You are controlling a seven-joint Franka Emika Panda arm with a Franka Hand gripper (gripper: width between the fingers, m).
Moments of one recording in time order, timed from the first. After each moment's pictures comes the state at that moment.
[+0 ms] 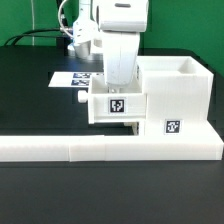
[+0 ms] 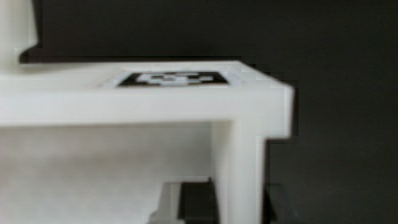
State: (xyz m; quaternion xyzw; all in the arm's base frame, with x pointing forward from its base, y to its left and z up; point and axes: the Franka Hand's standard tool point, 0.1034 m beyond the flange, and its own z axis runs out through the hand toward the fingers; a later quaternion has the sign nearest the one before) arm 0.548 0.006 0.056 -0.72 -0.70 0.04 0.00
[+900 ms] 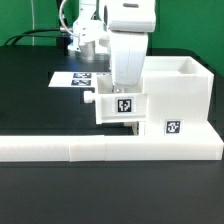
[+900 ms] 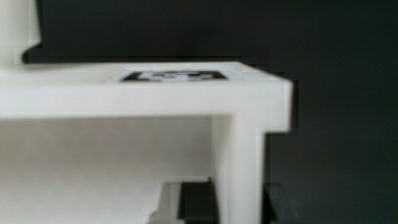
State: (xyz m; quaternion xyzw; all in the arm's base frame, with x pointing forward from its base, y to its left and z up) arm 0.552 0.019 0.056 -0.71 -0.70 0.03 -0.01
